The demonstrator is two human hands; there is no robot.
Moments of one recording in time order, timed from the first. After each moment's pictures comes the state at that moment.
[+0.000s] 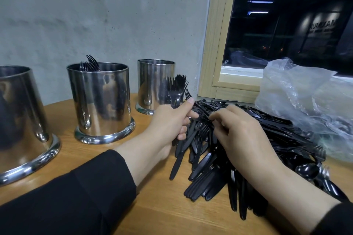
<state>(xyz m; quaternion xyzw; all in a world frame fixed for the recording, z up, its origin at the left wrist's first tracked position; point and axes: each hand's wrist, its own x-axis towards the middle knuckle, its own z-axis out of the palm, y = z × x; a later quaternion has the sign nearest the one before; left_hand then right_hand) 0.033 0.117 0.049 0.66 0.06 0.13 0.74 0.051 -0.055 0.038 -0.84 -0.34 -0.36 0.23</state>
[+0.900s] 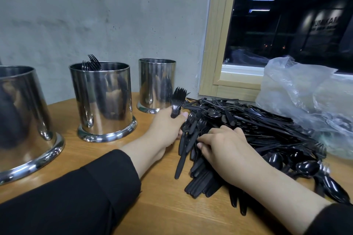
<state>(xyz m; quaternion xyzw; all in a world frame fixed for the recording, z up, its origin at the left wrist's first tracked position) 0.047 0.130 0.024 0.75 0.06 0.17 0.64 0.036 -0.042 0.025 -0.93 -0.31 -0.17 0.03</state>
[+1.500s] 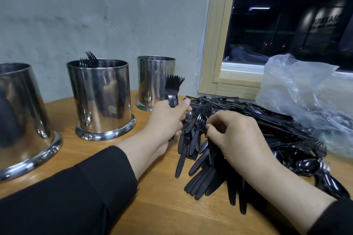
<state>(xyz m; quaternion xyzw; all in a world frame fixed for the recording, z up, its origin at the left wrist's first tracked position) 0.038 0.123 0.038 0.68 0.03 0.18 0.71 0.037 -0.048 0.039 -0.88 -0.26 -0.26 0.31</state>
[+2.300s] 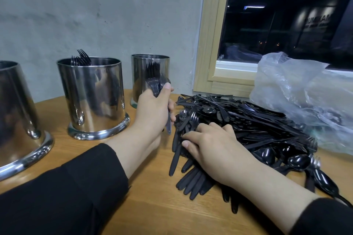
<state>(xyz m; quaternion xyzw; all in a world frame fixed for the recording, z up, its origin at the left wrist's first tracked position) 0.037 0.127 0.050 0.64 0.04 0.27 0.72 0.028 -0.037 0.026 -0.93 -0.33 -0.13 0.04</state>
